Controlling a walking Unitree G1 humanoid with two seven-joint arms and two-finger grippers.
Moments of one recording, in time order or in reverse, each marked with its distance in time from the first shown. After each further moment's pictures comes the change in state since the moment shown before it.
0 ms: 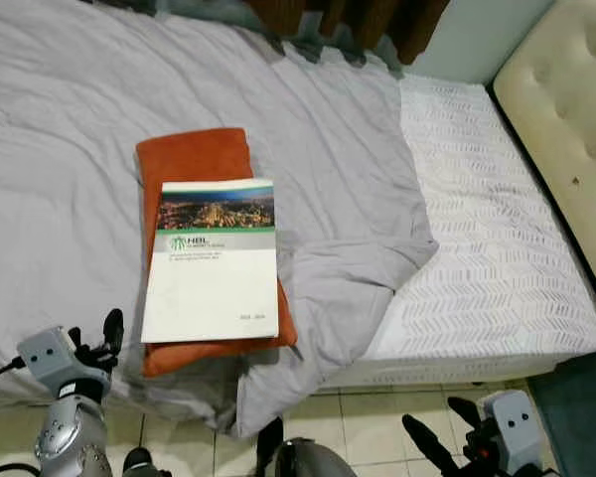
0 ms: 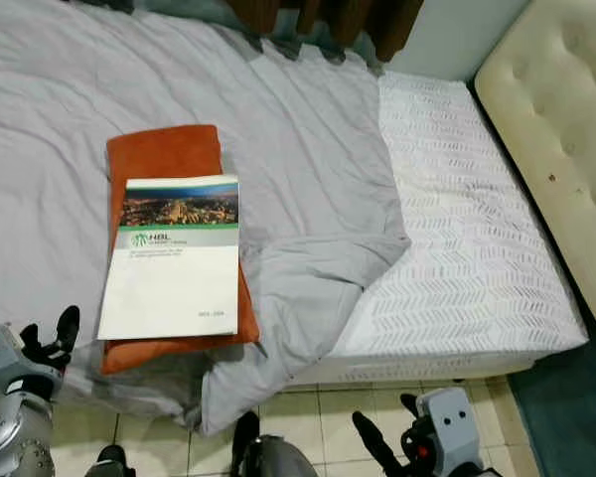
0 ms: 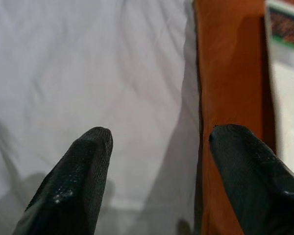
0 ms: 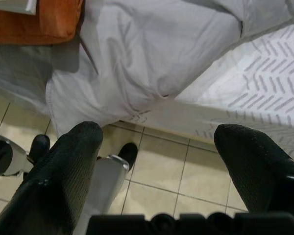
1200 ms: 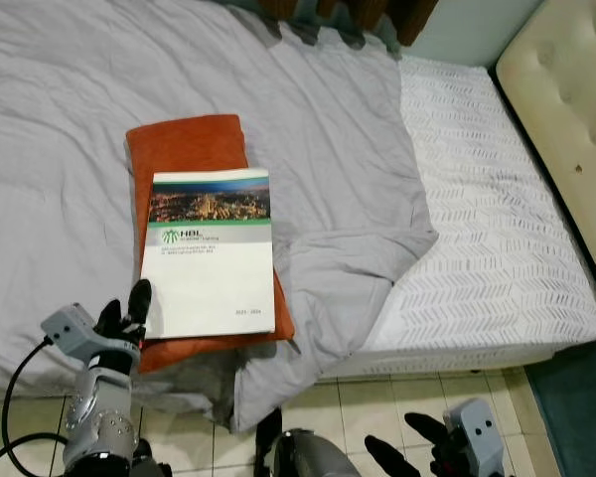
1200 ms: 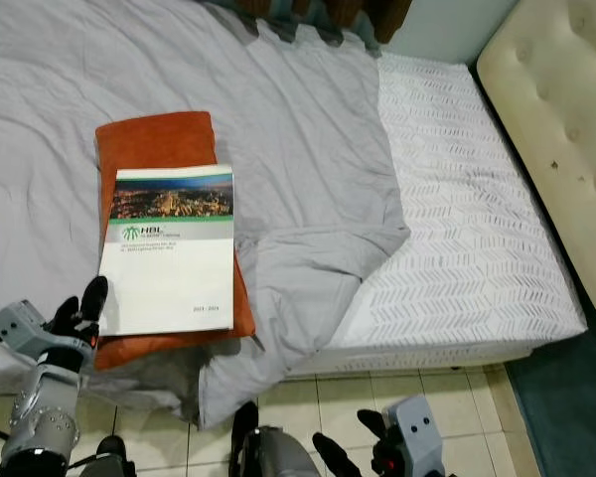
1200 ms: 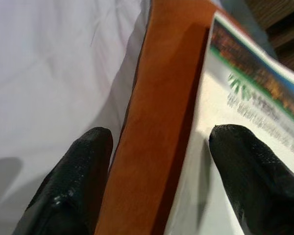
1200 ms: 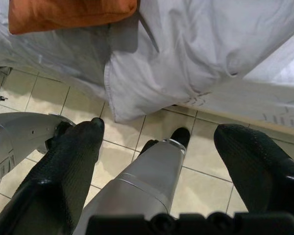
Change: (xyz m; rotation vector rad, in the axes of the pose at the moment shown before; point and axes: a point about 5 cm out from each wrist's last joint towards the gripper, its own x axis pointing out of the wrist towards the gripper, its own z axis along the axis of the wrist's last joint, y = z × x) left arm 0.020 -0.040 0.002 -0.304 0.002 -0.165; right arm 0.010 0.031 -0.008 0.089 0.045 0.206
